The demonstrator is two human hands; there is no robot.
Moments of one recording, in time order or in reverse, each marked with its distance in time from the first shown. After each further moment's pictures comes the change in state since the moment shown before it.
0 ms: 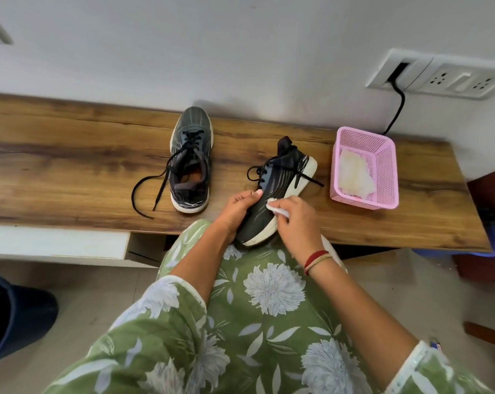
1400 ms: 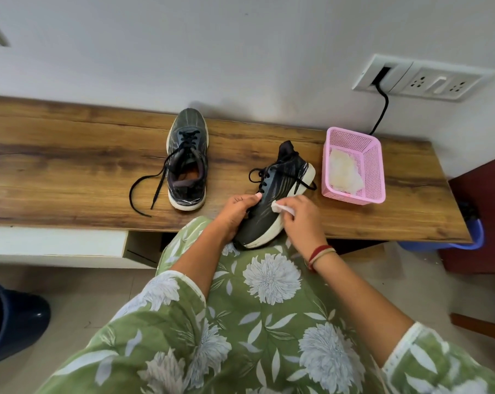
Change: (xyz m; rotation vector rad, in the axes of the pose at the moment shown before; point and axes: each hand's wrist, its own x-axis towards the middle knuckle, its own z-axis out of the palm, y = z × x) left_hand -0.018 0.005 0.008 0.029 0.010 -0.055; right_hand -0.010 0.008 -0.014 -0.039 -0.005 0.060
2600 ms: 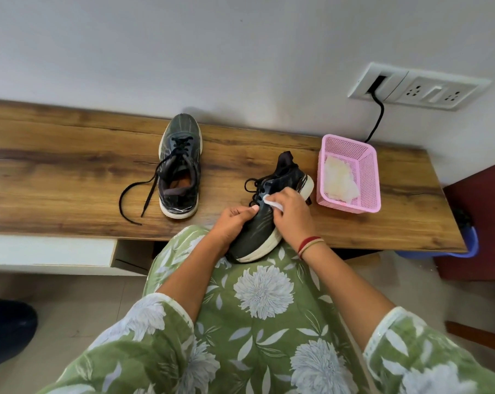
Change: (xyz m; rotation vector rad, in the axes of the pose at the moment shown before) left_hand 0.003 -0.009 -0.001 0.111 -0.003 0.019; right_hand 0.038 0.010 0.007 -0.109 -0.043 -0.149
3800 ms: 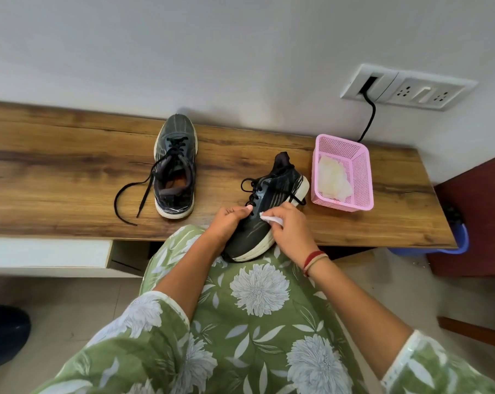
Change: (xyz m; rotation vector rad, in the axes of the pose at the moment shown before) left_hand 0.004 -0.001 0.002 -0.036 0.025 -0.027; right_hand -0.029 -0.006 -0.008 0.174 -0.096 0.114
